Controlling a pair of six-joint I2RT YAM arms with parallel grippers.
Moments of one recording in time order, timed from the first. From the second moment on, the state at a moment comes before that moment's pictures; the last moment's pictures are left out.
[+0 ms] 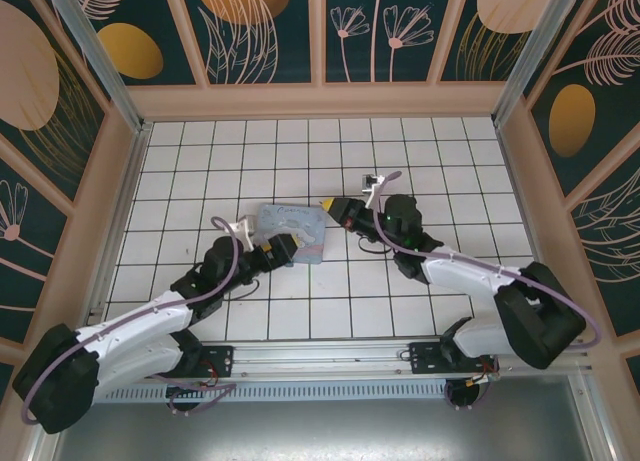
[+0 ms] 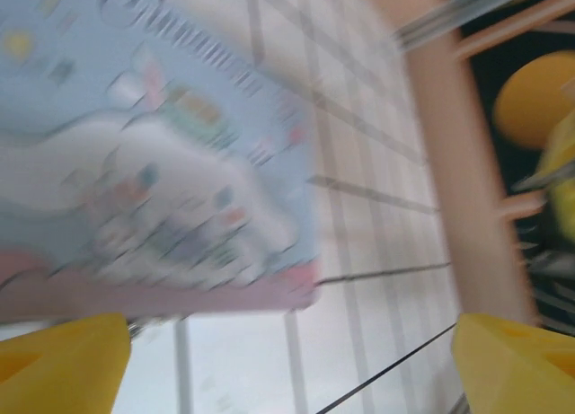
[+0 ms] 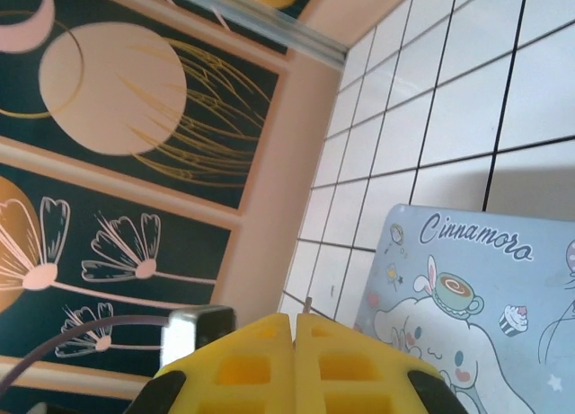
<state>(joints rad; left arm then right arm) -0.72 0.98 0.29 0.24 0.09 -1.01 0.66 1.35 0.59 0.62 -0.37 1.07</state>
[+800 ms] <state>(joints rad) -0.72 1.33 0.21 0.51 0.03 -0.77 0.66 1.70 0.70 0.74 -0.51 1.10</state>
